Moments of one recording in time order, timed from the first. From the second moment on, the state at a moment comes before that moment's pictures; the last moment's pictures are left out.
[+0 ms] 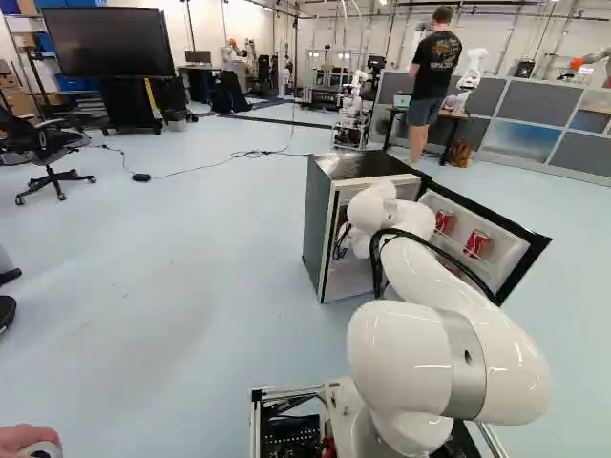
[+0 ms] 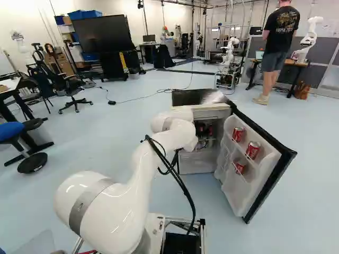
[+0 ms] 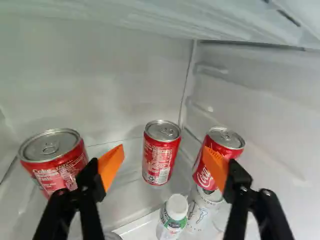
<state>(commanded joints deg) -17.6 -95.9 -116.2 1.7 60.1 -8.4</state>
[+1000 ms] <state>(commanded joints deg) -17.7 -93.4 -113.2 1.7 60.1 -8.4</state>
